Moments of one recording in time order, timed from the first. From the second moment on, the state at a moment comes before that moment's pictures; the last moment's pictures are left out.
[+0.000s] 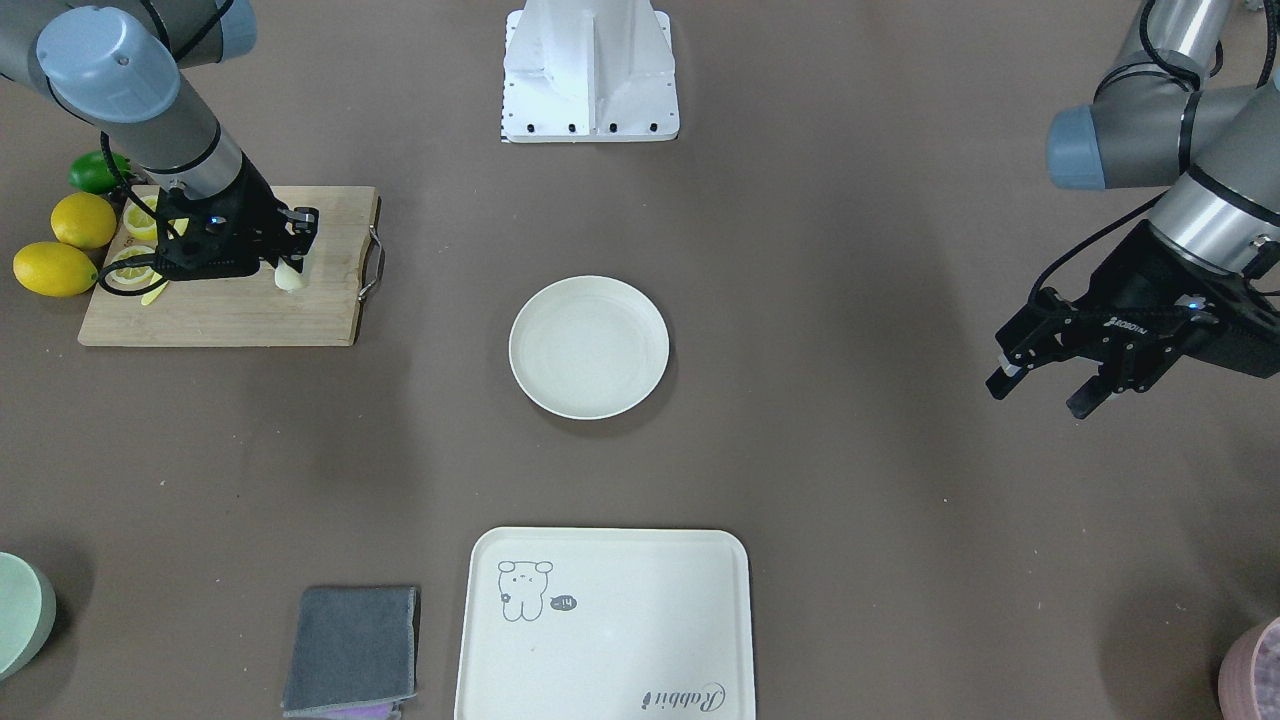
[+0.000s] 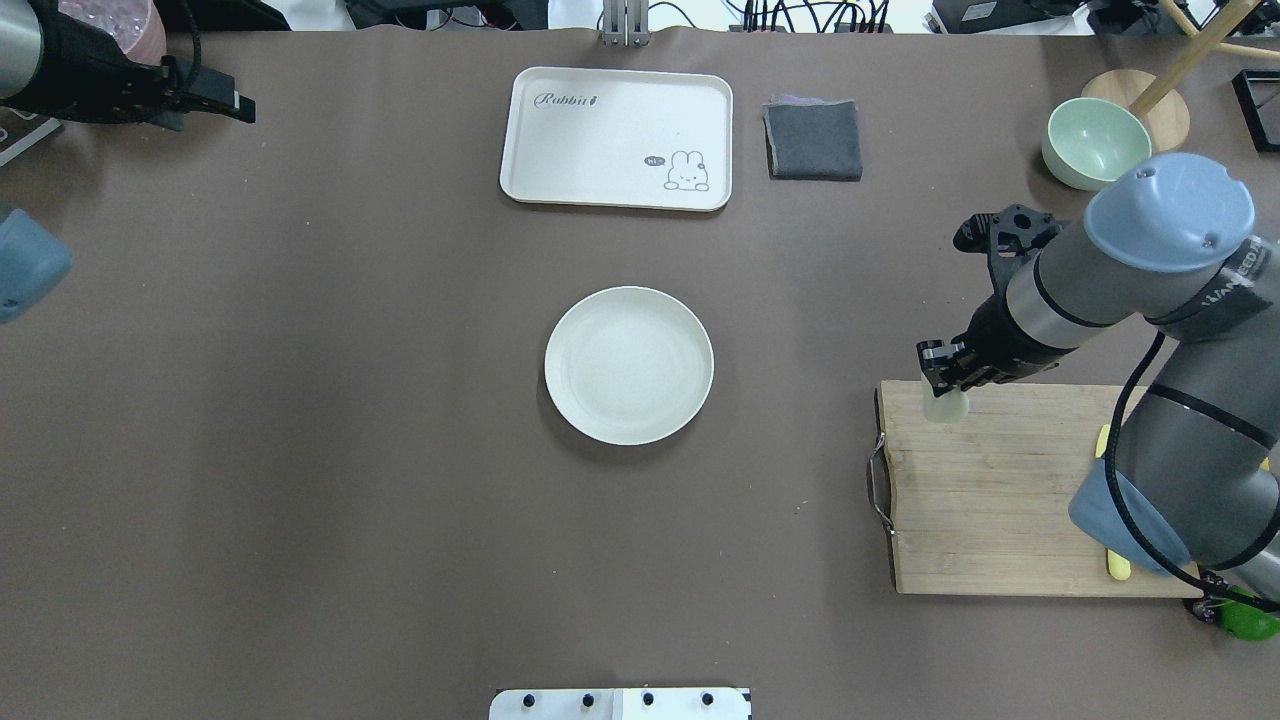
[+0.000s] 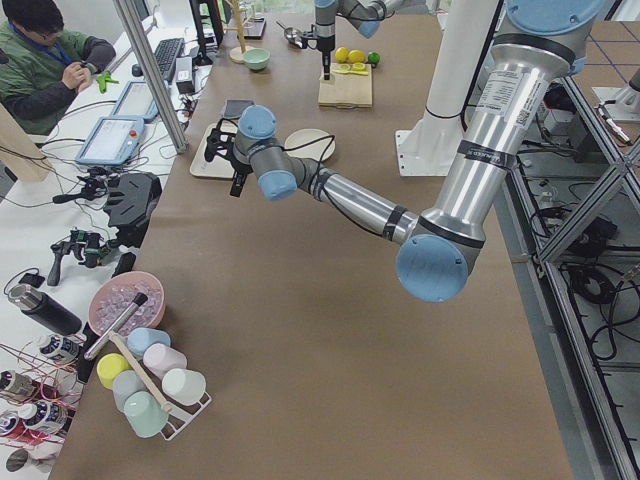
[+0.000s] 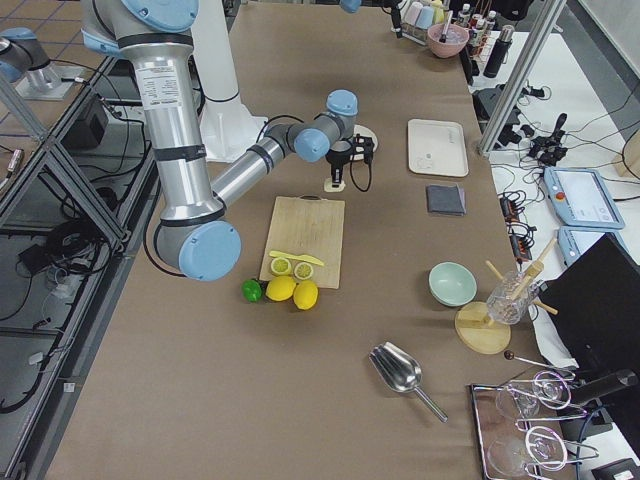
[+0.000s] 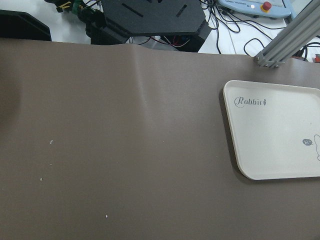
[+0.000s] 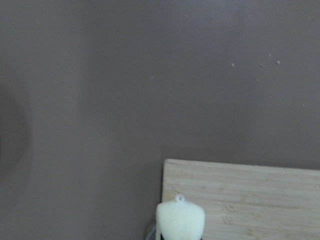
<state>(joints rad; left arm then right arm) -1.12 -1.91 -1.65 -2.22 -2.20 -0.94 0.77 -1.33 2.00 -1.54 2.11 0.97</state>
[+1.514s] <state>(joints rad) -1.12 -1.91 -1.63 -2.21 -2.21 -0.93 0.59 -0.88 1.58 -1.27 1.97 1.00</state>
